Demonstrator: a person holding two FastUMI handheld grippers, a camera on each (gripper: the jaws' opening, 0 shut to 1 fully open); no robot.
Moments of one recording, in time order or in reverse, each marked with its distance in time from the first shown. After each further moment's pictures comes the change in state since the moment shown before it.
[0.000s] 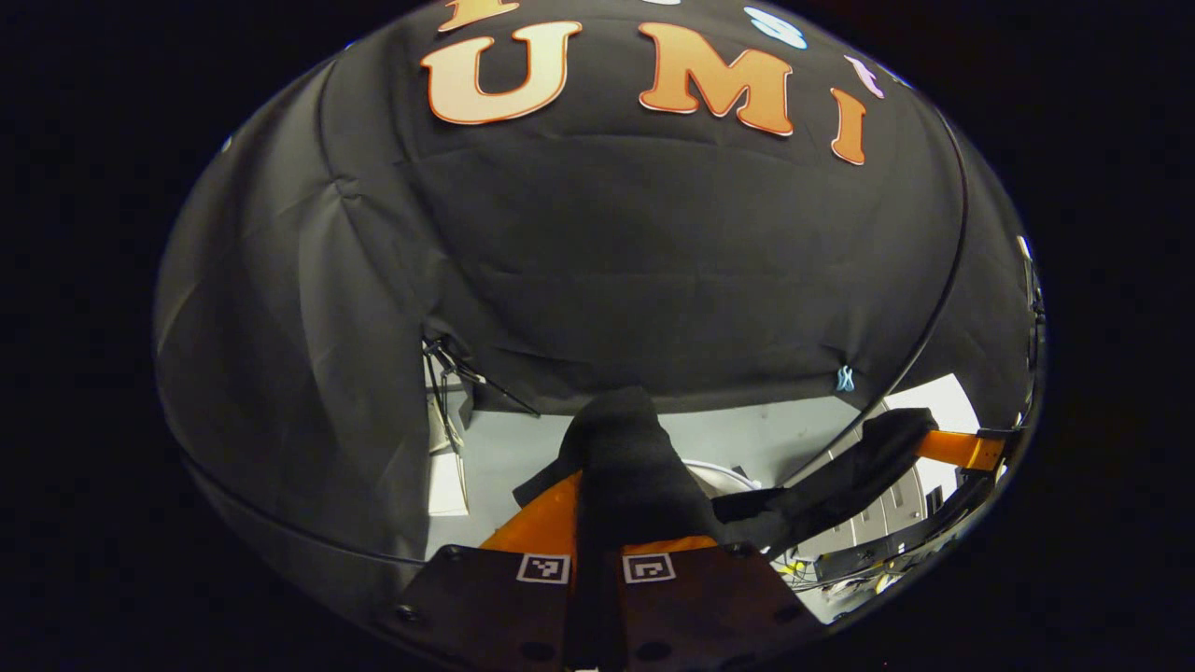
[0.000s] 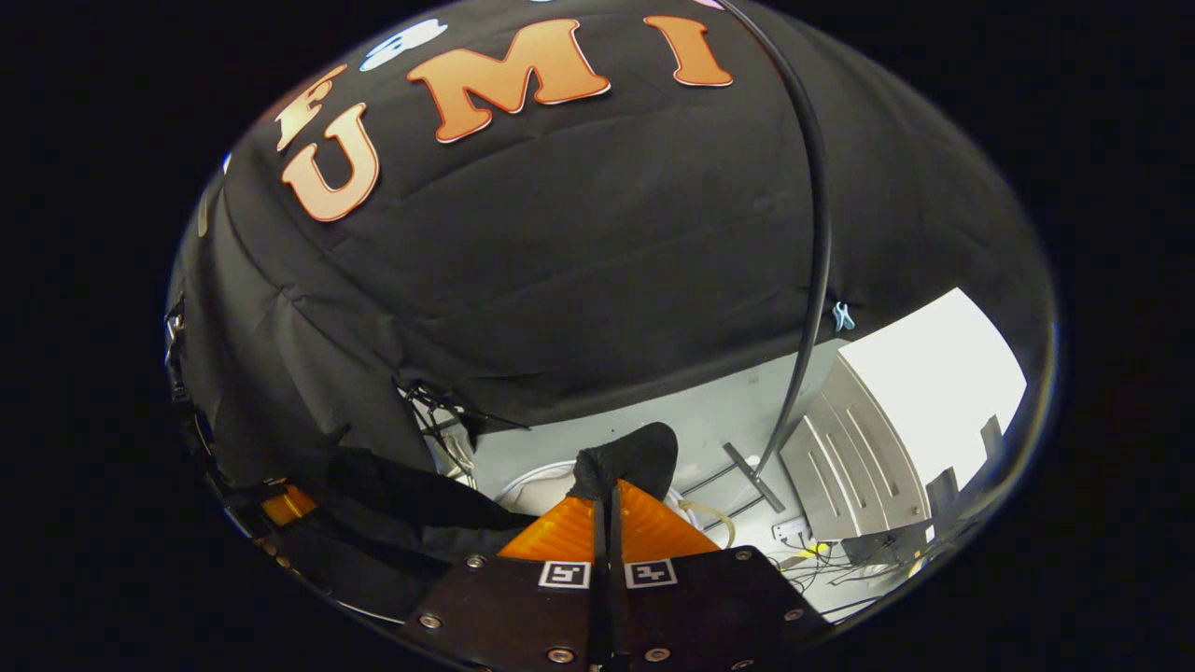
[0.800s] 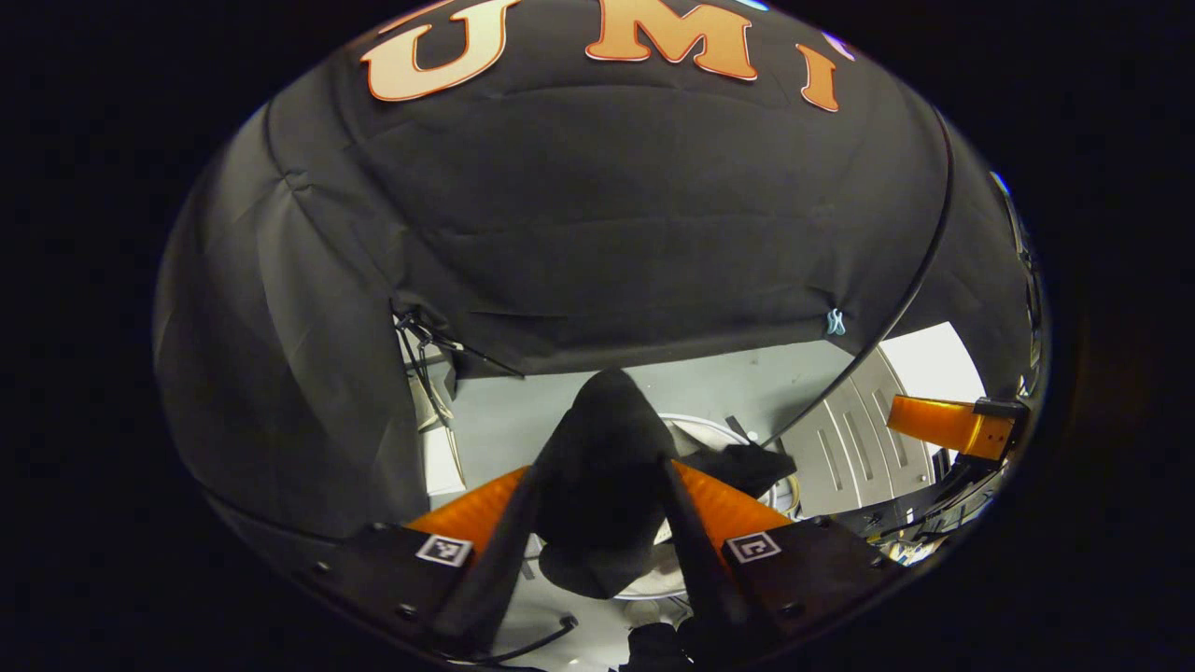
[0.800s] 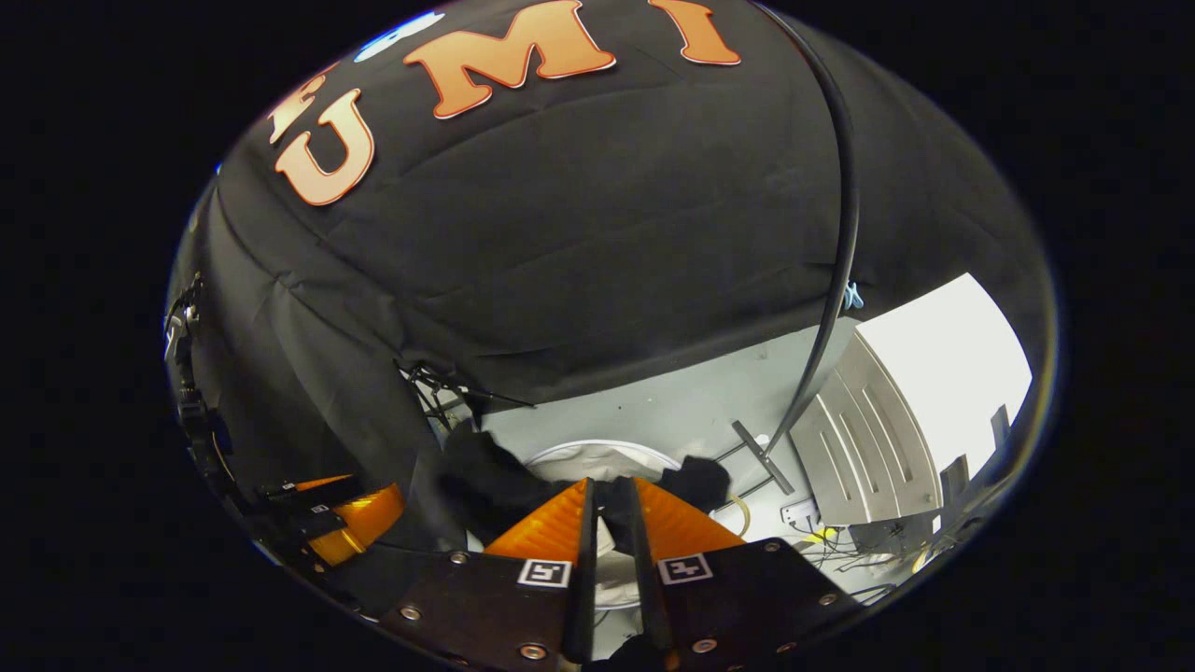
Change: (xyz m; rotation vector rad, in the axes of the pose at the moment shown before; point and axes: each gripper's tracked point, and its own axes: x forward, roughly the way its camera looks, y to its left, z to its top) left arm 0.014 -0.029 -0.023 0.090 0.127 -0.015; right arm 0.014 0.005 -0.015 0.027 0.078 -0.002
